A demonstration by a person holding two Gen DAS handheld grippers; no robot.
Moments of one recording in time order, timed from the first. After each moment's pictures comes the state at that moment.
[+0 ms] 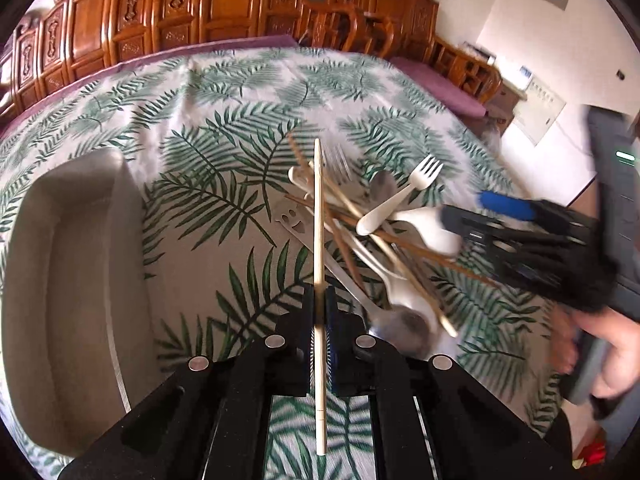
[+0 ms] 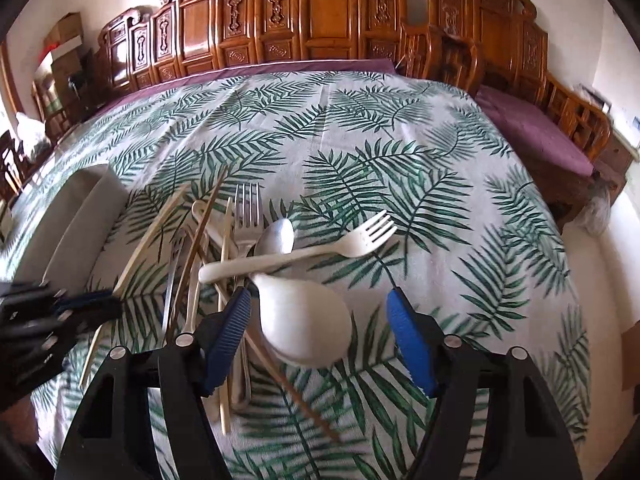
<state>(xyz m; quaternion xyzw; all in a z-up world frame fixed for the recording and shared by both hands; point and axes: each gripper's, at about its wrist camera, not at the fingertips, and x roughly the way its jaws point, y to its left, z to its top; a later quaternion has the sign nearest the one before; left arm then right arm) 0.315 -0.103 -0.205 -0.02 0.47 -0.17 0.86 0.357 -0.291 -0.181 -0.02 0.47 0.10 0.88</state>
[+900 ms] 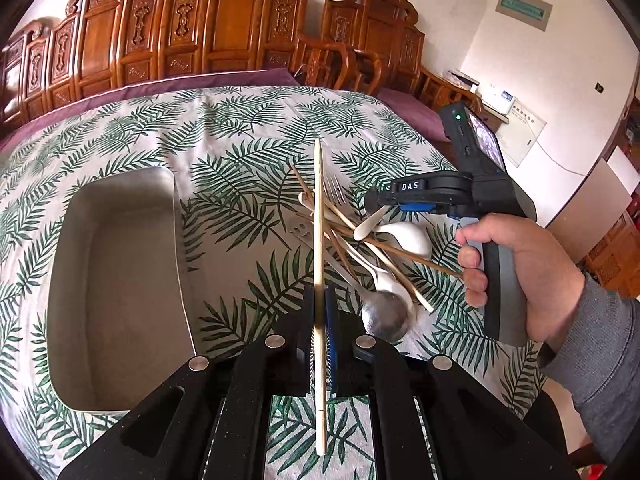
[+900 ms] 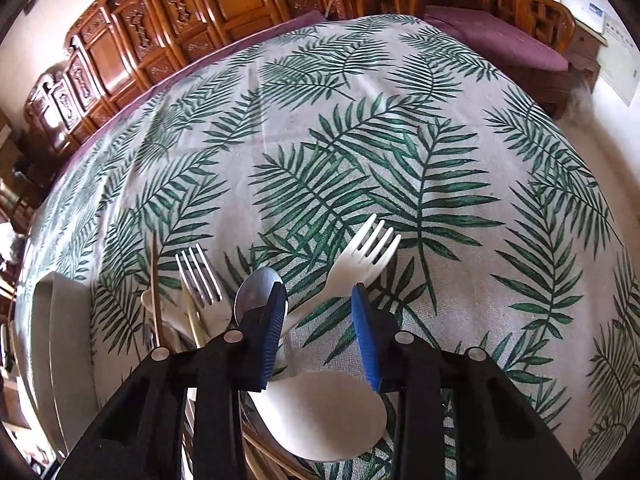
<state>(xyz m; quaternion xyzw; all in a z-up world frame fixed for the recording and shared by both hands) 0.275 -0.070 -0.172 -0.03 0.43 -0.19 0.88 0.423 -0.300 -0.207 0.12 0.53 -0.01 0.84</state>
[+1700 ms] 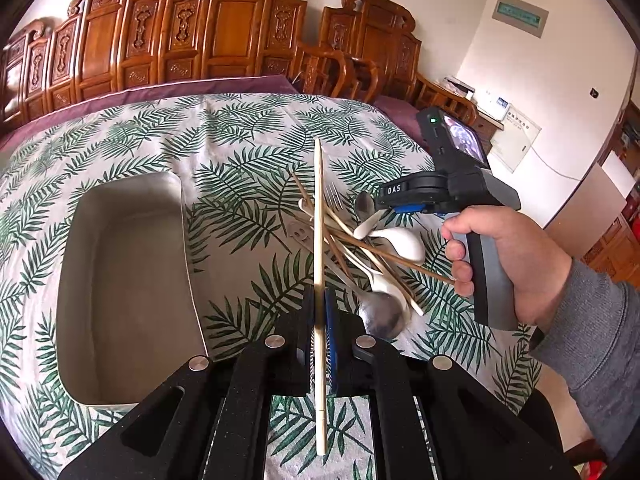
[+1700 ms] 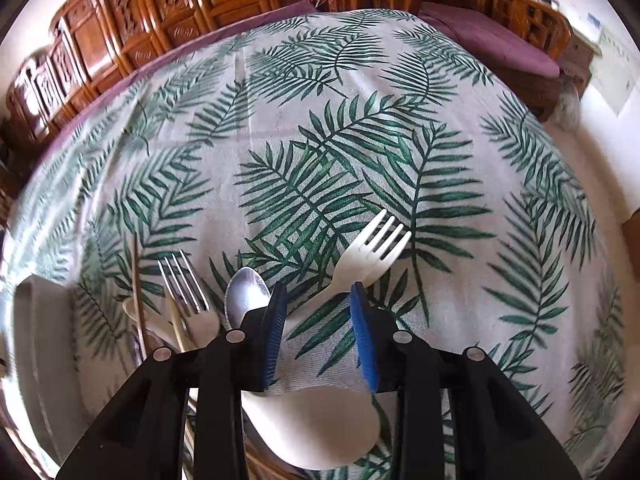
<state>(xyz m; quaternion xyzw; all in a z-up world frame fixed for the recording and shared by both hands) 0.269 -0.062 -0.162 -0.04 0.42 -0.20 0.89 0.437 -0.290 -0.208 0.06 0.56 -0.03 0.83</state>
